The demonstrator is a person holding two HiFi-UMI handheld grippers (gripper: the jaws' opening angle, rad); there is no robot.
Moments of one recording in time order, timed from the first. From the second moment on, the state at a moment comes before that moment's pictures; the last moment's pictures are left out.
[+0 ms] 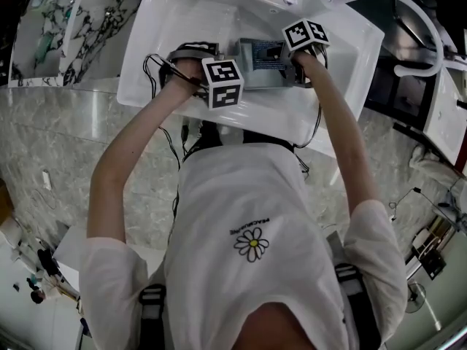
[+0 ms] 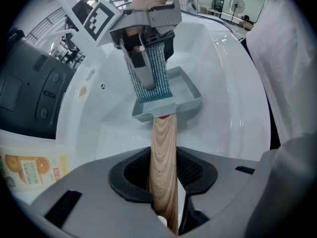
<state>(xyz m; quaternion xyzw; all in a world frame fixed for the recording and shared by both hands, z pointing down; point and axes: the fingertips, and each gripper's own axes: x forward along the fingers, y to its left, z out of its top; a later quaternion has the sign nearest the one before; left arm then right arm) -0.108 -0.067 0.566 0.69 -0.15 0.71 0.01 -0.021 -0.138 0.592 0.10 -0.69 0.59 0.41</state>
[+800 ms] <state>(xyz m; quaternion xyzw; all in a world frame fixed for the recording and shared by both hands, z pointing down) -0.108 -0.068 0.566 0.69 -0.15 0.71 0.01 0.066 -0.157 0.660 0.21 -0.63 0.52 0.54</state>
